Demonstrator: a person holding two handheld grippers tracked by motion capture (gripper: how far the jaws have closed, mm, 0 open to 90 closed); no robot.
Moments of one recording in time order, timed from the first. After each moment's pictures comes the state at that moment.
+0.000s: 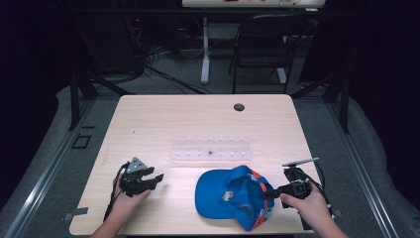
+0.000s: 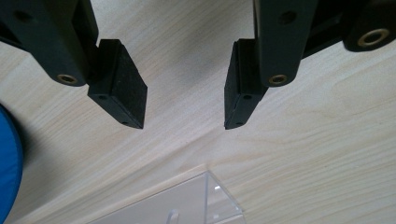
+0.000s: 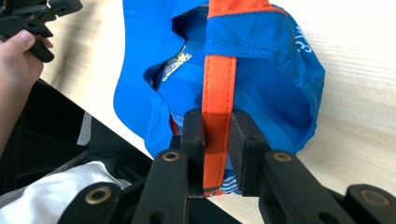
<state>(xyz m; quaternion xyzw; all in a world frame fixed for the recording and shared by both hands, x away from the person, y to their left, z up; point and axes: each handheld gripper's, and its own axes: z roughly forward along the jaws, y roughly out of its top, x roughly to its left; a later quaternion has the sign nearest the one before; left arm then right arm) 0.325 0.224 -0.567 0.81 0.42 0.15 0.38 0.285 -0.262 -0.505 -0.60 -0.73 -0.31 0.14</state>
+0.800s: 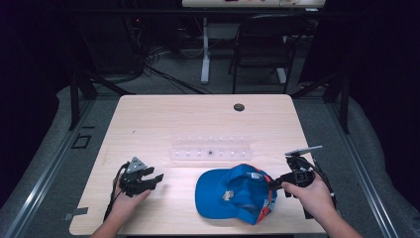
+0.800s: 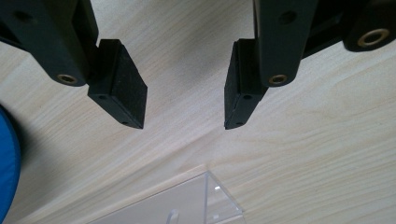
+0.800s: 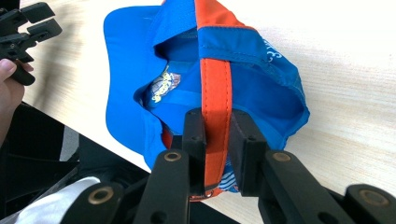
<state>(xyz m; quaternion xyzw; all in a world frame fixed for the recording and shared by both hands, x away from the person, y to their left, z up) 0.326 0.224 -0.567 0.81 0.42 0.15 0.38 0.302 -0.262 -0.475 -0.64 -0.71 -0.27 0.12</state>
